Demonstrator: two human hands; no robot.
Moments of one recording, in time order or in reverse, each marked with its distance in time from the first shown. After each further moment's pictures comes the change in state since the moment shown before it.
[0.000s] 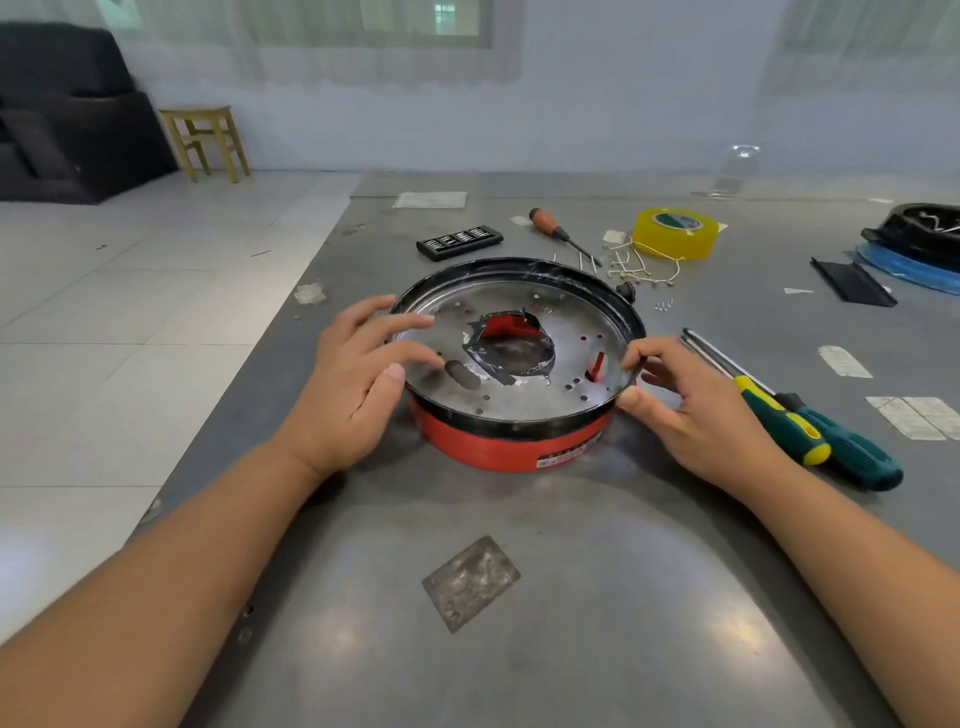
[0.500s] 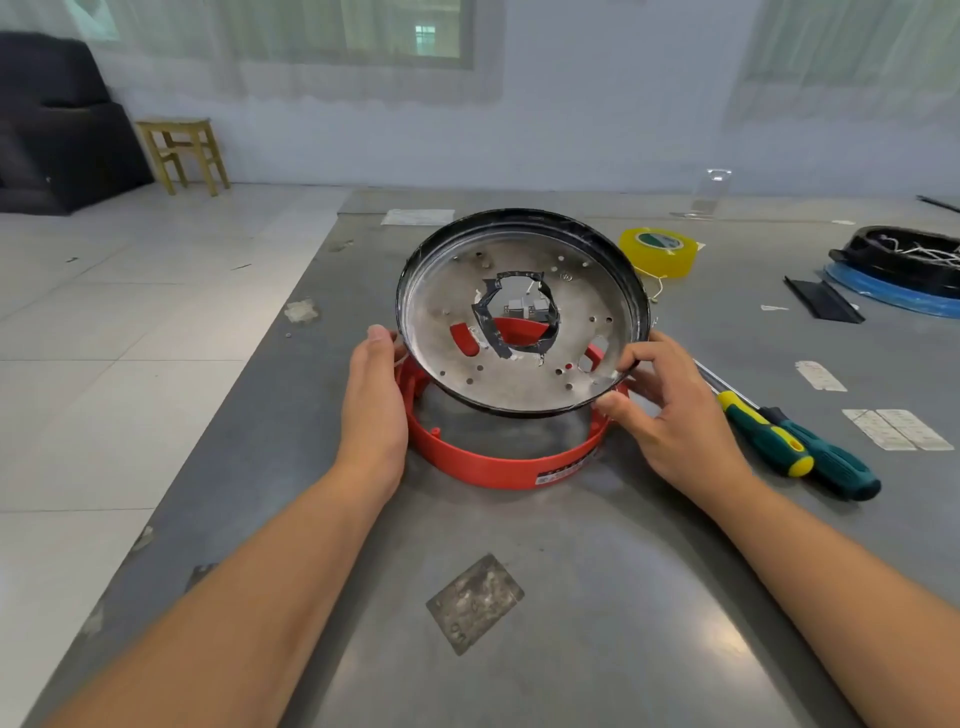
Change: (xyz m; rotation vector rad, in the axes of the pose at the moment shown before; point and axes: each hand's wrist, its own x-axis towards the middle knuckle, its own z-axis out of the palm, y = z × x) left_hand 0.028 0.023 0.048 -1.005 0.489 -0.886; right_hand 0.009 0.000 0.018 0.080 0.179 0.022
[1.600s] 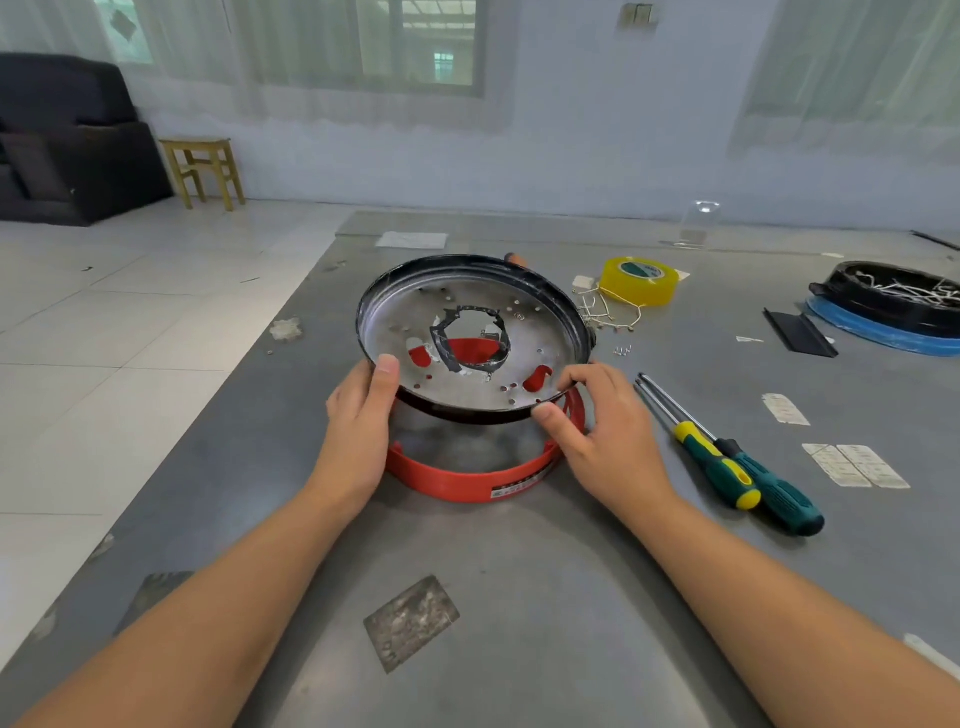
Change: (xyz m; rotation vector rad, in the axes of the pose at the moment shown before) left_hand -0.024 0.007 0.008 0.336 -0.139 0.189; right_hand 0.012 0.005 0.013 -0.156 0.074 -0.061
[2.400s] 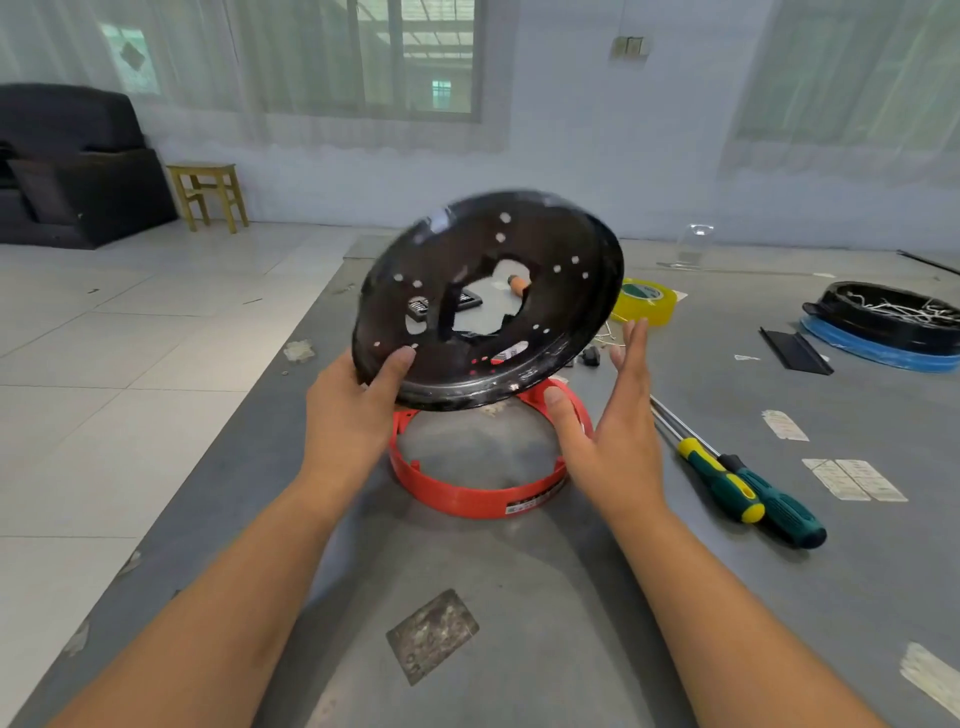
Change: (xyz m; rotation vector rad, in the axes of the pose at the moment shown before) left_hand 0.019 0.036 -0.014 0.168 0.190 0.174; right_hand 0.008 -0.036 0.005 0.074 0.270 0.076
